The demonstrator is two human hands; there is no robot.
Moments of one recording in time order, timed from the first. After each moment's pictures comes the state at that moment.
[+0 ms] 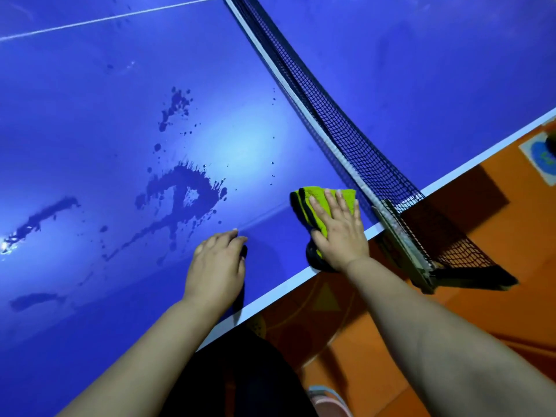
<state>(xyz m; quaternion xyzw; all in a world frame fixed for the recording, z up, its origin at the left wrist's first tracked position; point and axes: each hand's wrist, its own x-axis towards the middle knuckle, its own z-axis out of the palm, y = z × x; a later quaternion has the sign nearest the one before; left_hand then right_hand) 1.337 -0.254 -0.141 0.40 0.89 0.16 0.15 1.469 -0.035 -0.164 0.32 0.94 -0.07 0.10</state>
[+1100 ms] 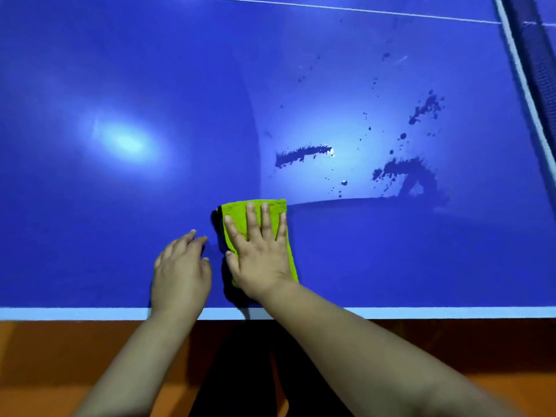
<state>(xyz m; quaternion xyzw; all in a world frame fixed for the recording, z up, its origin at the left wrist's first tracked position) 1.267 -0.648 -0.143 0.02 0.98 0.15 0.11 1.272 -0.507 -0.177 -0.04 0.99 -0.05 0.14</state>
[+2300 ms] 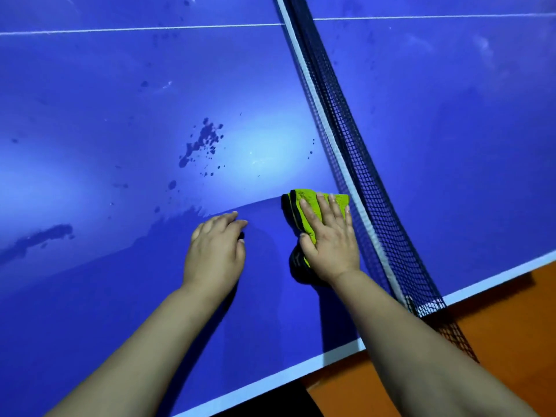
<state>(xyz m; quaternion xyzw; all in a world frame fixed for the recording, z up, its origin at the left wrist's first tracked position) 1.228 -0.162 -0.143 0.26 0.93 0.23 0.13 1.323 0.041 -0.176 0.22 0.97 -0.08 0.06</state>
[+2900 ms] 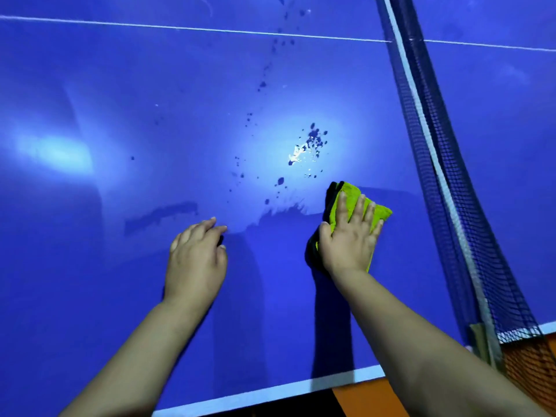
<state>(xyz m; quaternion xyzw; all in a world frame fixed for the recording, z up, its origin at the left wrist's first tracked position) 1.181 -0.345 -0.145 0.13 0.96 0.21 0.10 1.234 -0.101 -0.171 0.35 0.93 -0.04 0.09</state>
